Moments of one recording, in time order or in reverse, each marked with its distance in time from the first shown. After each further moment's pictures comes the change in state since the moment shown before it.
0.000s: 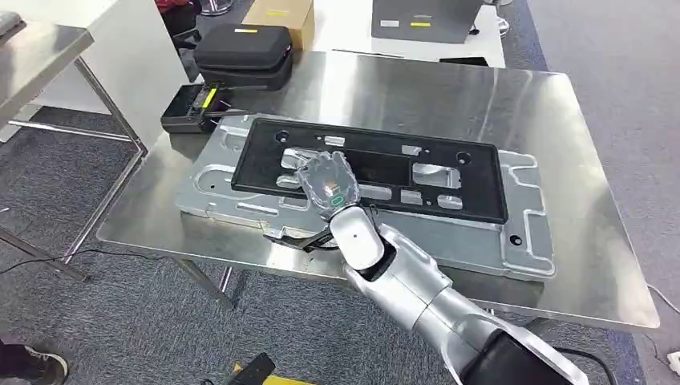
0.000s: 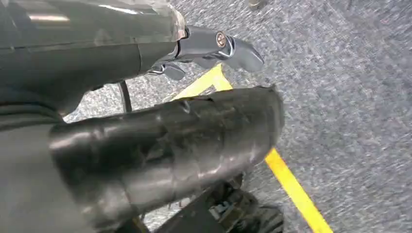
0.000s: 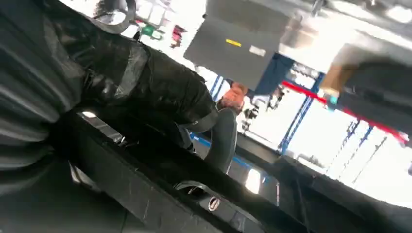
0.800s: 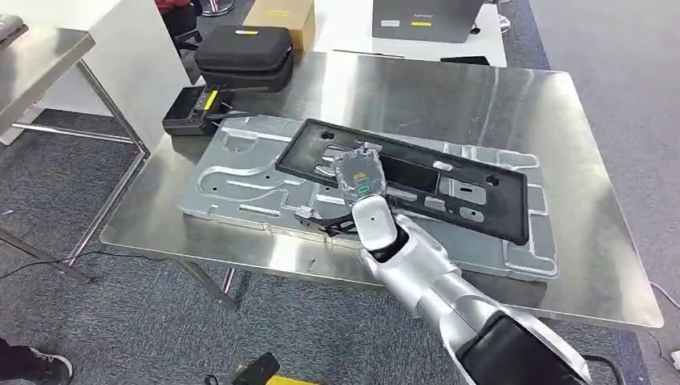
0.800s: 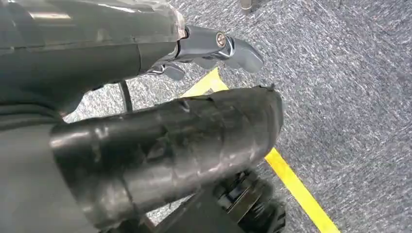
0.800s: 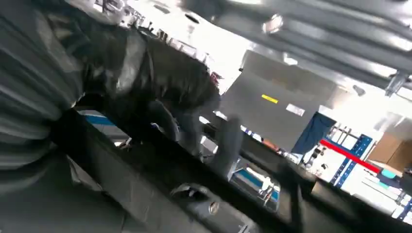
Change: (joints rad) left arm -0.005 -0.001 -0.056 0.000 -0.001 -0.017 0.012; right arm -0.059 0.019 -0.090 0.254 -0.061 0.004 0.068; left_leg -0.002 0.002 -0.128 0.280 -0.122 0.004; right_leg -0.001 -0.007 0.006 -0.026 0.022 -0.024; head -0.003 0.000
